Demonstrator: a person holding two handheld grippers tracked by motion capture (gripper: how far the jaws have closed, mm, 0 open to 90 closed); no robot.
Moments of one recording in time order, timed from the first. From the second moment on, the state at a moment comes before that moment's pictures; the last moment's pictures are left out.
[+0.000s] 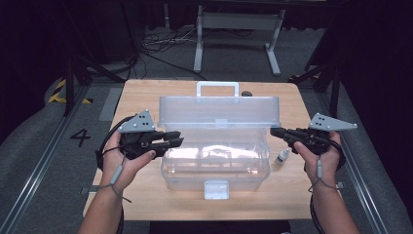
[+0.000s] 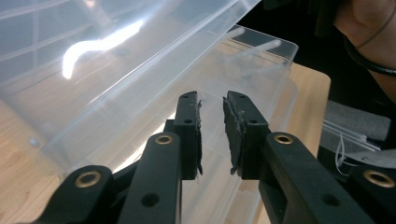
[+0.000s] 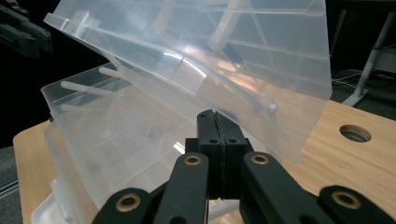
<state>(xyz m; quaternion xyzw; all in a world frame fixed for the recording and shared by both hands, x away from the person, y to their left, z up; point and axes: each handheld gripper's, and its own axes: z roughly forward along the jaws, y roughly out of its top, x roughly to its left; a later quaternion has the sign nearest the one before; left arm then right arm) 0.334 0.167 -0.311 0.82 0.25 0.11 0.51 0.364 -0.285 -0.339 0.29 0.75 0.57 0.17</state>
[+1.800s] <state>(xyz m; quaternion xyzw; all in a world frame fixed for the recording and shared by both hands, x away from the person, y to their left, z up) 0.368 0.177 -0.324 0.77 0.32 0.19 0.51 0.346 -0.302 -0.331 0.31 0.74 0.55 0.21</state>
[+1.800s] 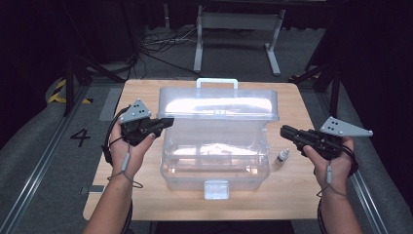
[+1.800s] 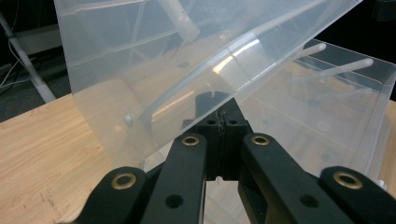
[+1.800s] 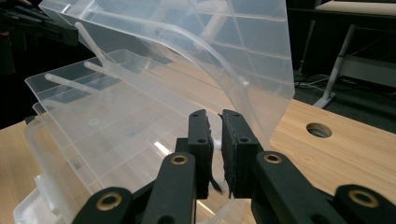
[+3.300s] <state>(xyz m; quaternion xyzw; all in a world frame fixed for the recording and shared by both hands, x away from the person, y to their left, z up) 0.389 0.172 -0.316 0.77 0.30 0.19 0.52 0.402 -0.241 -0.319 0.35 0.71 0.50 0.36</state>
